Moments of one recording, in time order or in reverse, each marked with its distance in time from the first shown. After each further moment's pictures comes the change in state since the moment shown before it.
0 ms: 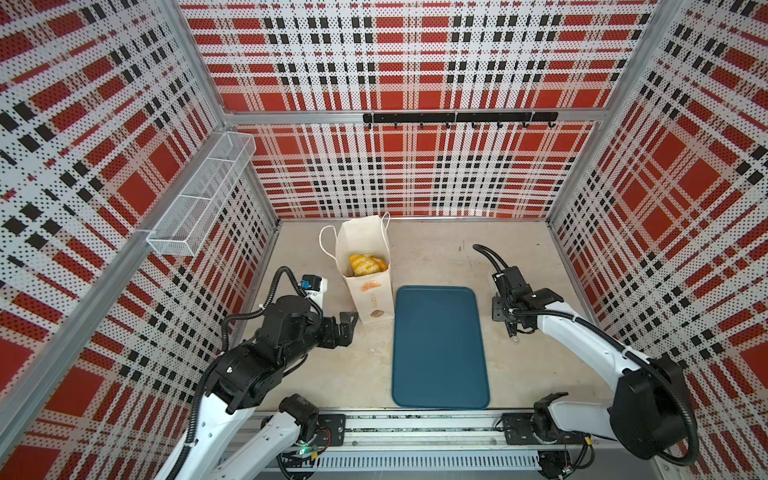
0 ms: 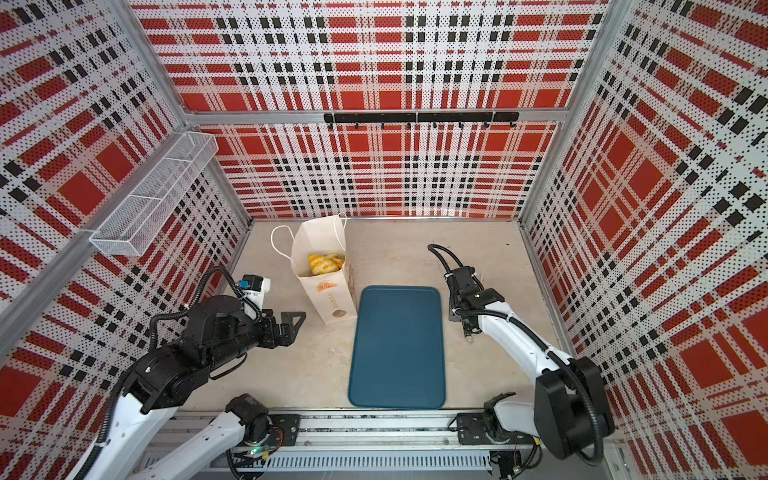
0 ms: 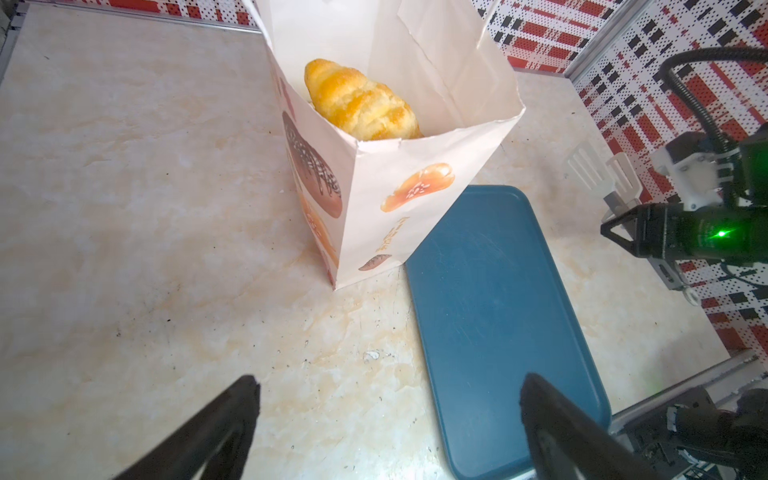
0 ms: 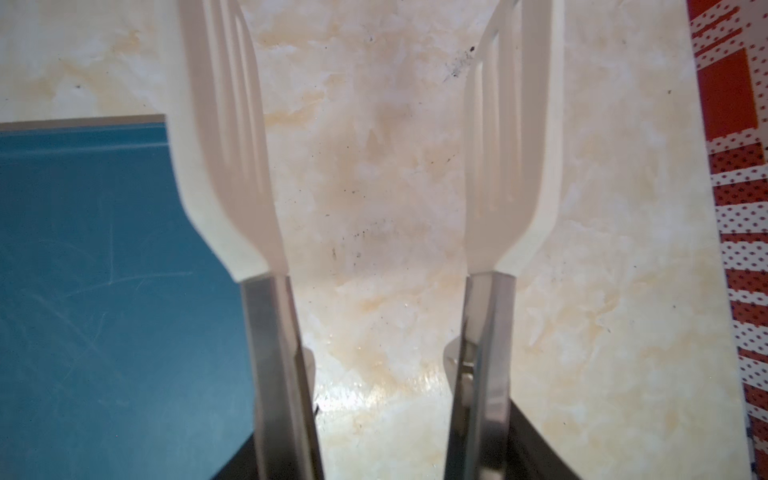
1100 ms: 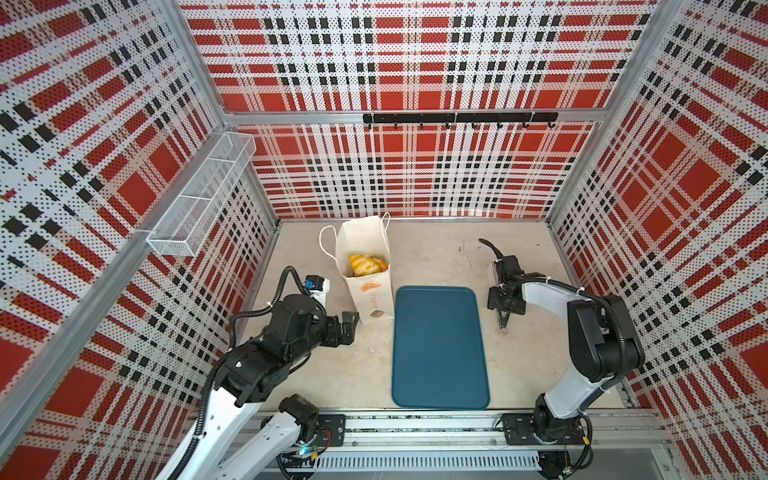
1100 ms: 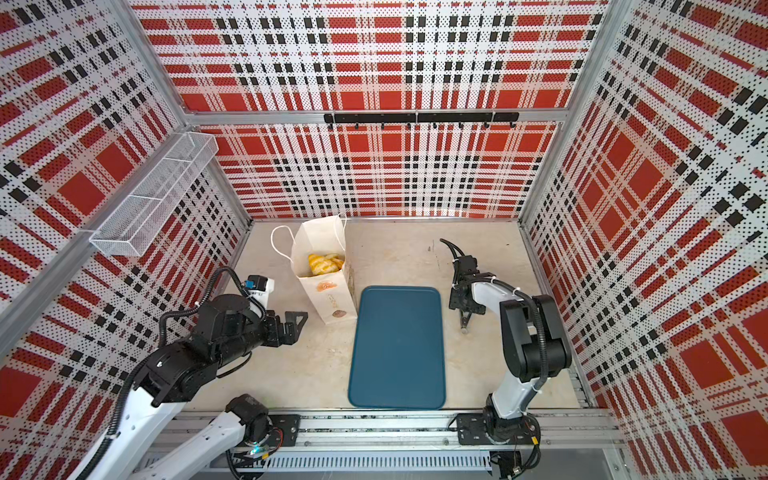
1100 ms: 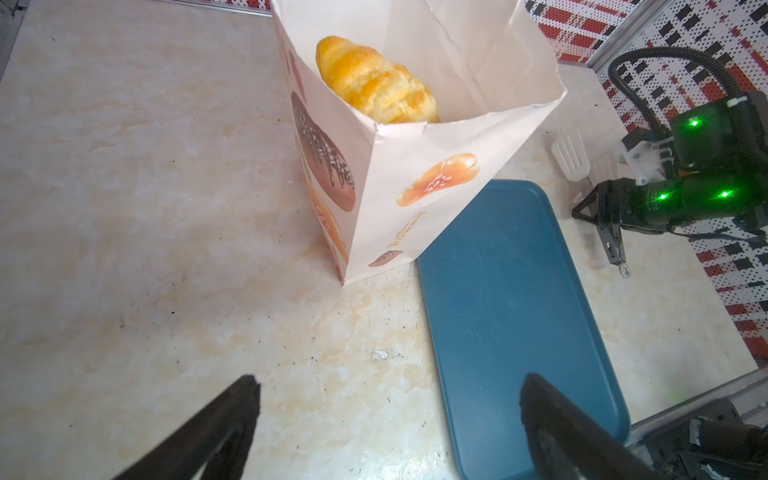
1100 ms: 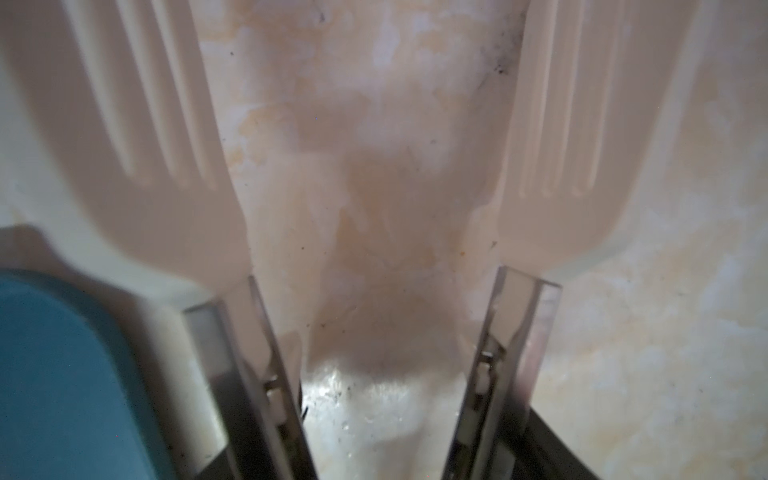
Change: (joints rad) left arm 0.008 0.023 -0.045 0.028 -0.013 -0.004; right arm -0.175 0.369 0.117 0.167 -0.136 -0.034
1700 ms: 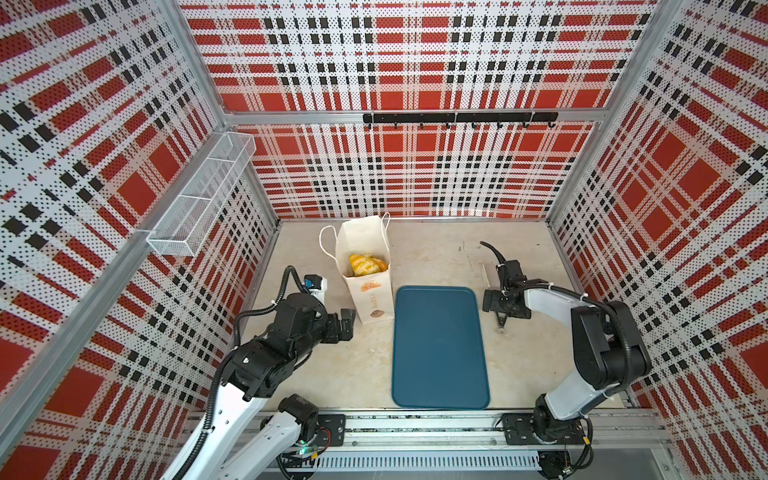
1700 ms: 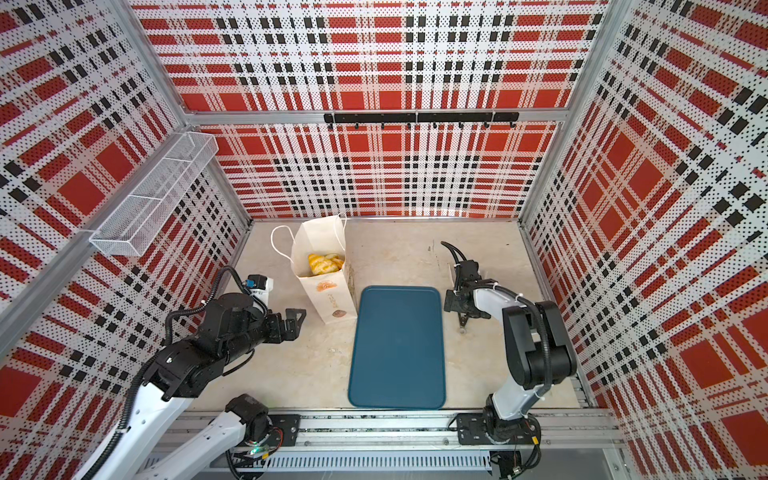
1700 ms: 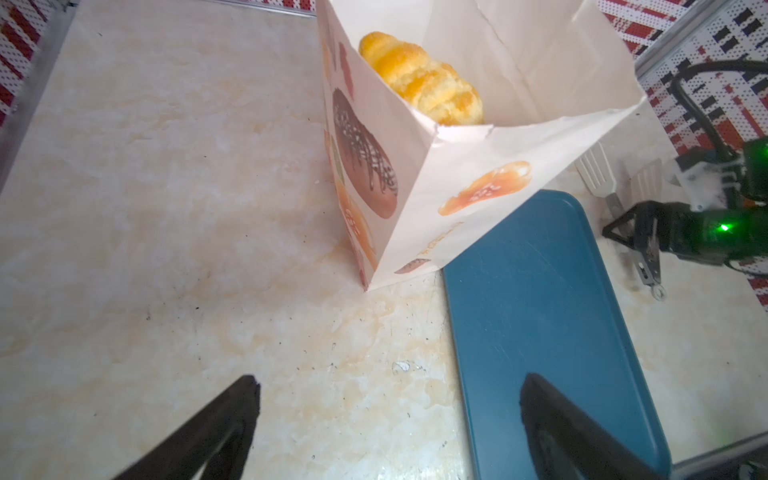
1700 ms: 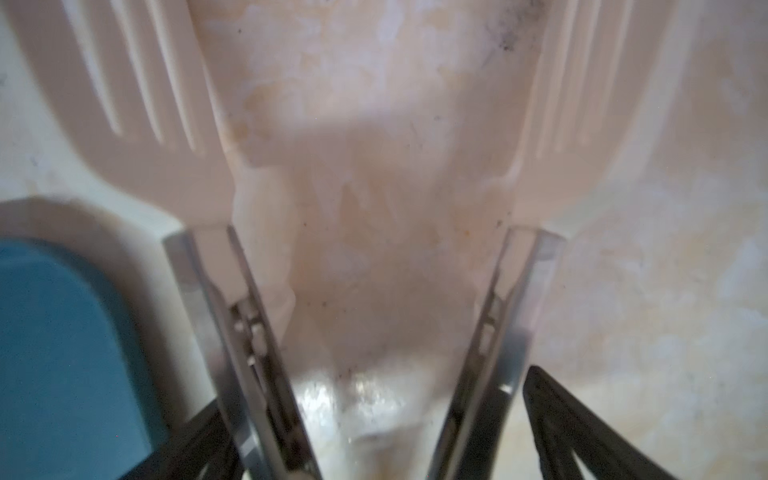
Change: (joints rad) left arm 0.044 0.007 -0.055 0.051 -0.069 0.000; right arm 0.012 -0.119 -0.130 0.079 -0.013 -0.005
